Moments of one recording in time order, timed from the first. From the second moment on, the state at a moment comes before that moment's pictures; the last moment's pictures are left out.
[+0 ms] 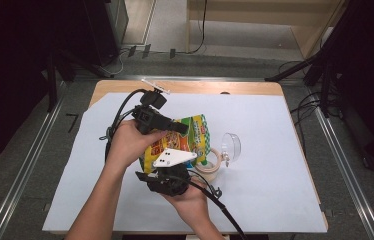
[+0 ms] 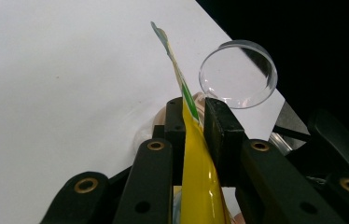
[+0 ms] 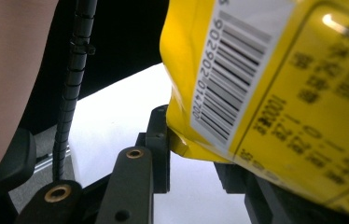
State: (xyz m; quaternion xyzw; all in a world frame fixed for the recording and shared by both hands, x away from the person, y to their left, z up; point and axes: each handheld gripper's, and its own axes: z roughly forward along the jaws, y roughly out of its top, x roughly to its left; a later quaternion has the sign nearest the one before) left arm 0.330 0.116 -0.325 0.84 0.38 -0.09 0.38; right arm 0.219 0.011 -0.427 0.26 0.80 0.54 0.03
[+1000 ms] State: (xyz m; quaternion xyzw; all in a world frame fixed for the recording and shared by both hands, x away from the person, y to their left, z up) left arm 0.330 0.111 -0.327 0.84 0.37 -0.09 0.38; right arm 0.215 0.010 -0.431 0.27 0.79 0.54 0.03
